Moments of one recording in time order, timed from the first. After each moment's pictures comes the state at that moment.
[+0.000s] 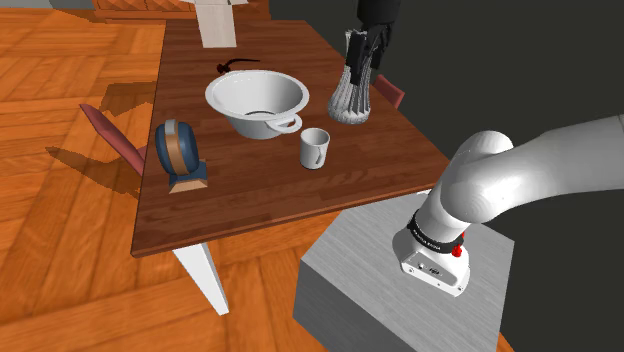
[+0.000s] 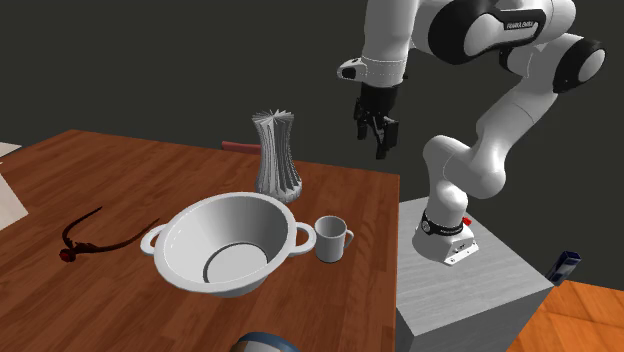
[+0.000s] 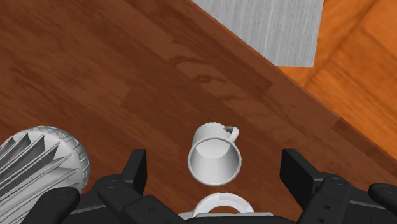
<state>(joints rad) 0.01 -0.77 0.04 -2.34 -0.05 1.53 0.01</state>
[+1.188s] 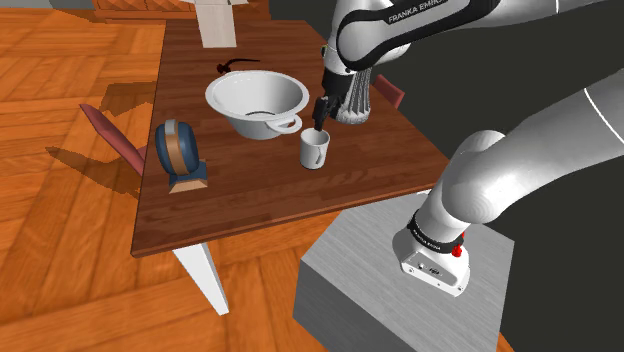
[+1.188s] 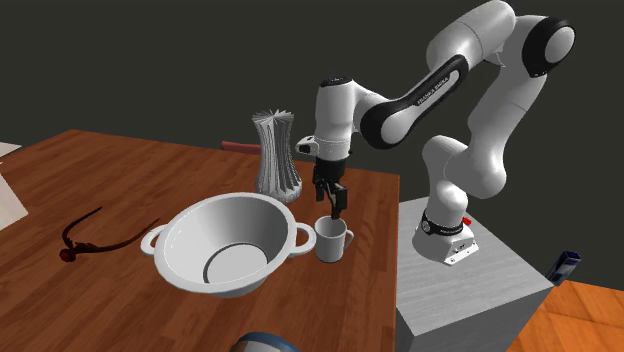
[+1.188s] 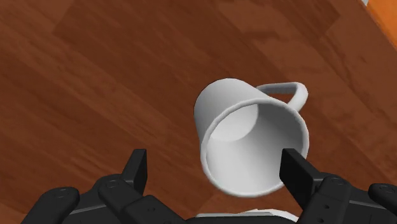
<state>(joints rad) 0.04 -0.47 -0.13 -2.62 0.02 2.21 -0.20</state>
